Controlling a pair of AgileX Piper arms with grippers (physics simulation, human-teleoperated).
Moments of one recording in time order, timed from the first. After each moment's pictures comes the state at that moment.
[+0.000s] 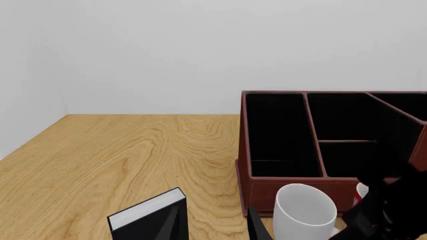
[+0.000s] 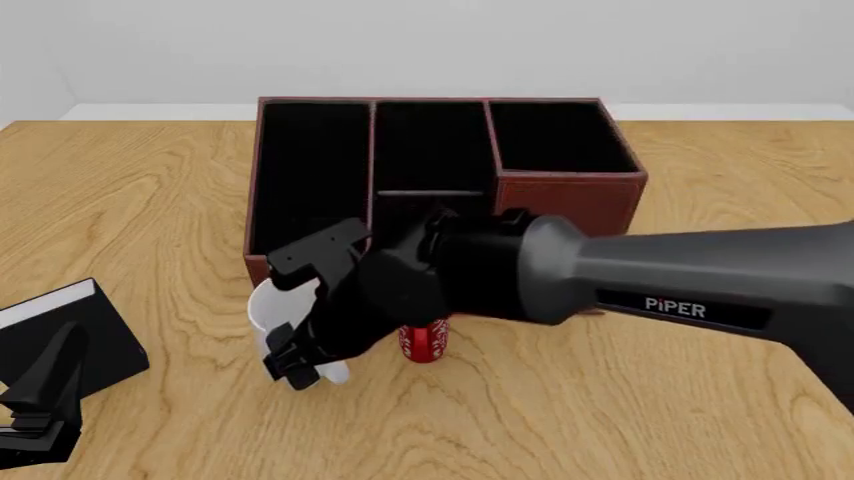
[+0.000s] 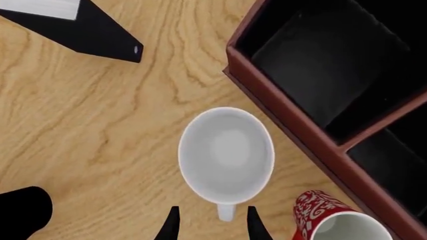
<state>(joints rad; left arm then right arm) 0.00 0.00 0.00 0.00 0.00 1.01 1.87 -1.36 0.55 0.25</state>
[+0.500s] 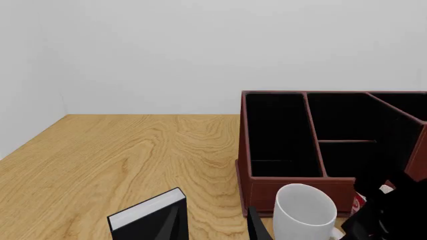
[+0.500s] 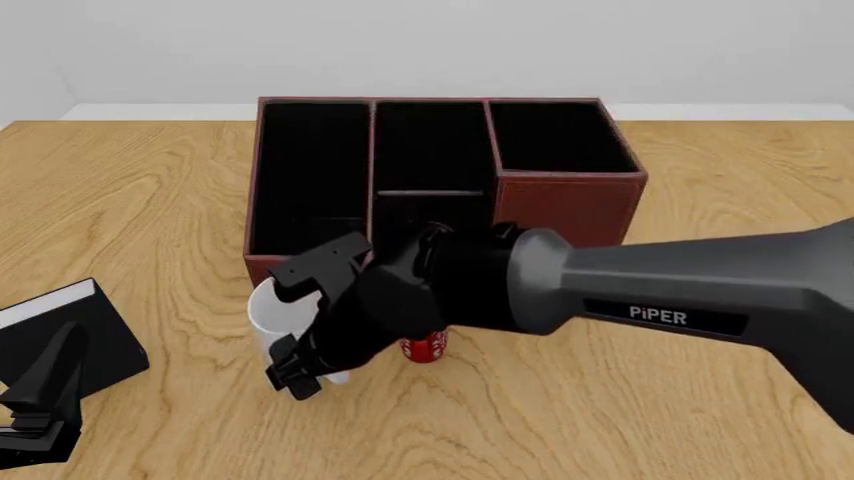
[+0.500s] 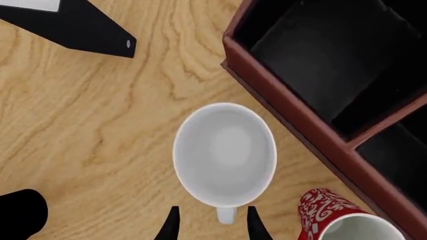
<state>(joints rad) 0.00 0.00 0.00 0.00 0.00 1.02 1.89 -1.34 0.53 0.28</state>
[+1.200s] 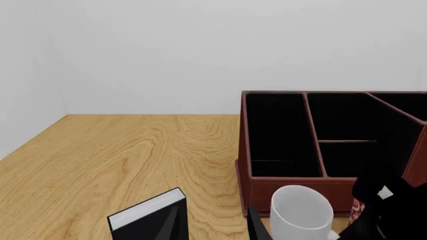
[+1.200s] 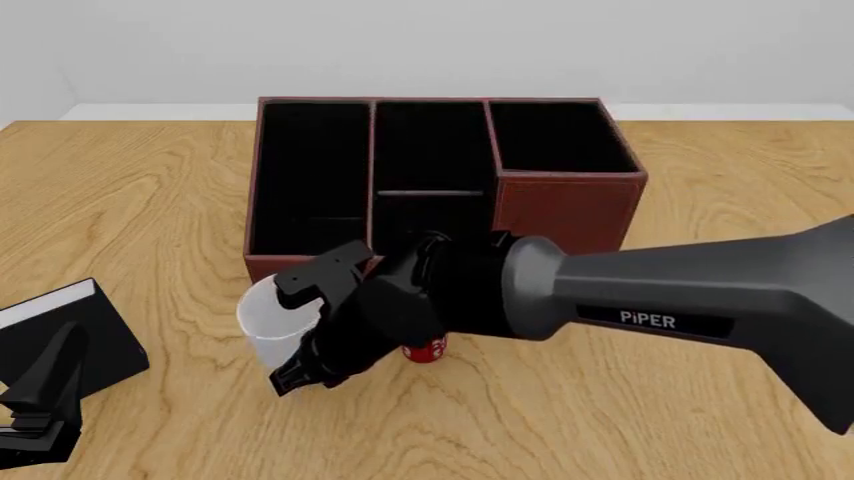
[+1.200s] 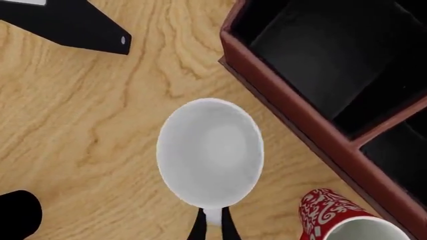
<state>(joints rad) 0.00 0.00 0.00 0.00 0.00 1.02 1.91 -1.32 0.51 0.29</state>
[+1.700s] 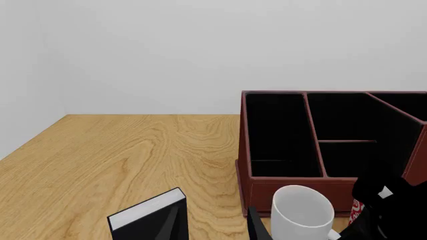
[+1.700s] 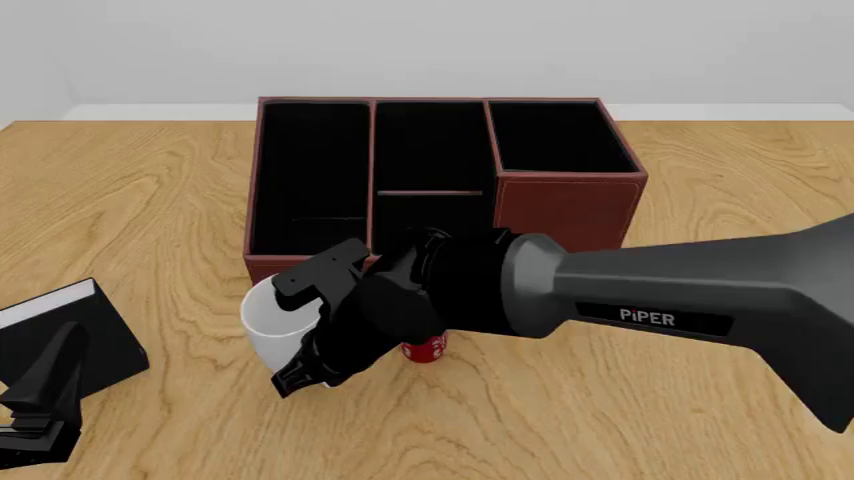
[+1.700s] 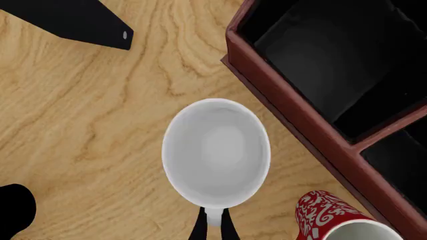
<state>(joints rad) 0.00 0.00 0.00 0.00 0.00 1.02 1.91 -1.33 0.53 0.24</state>
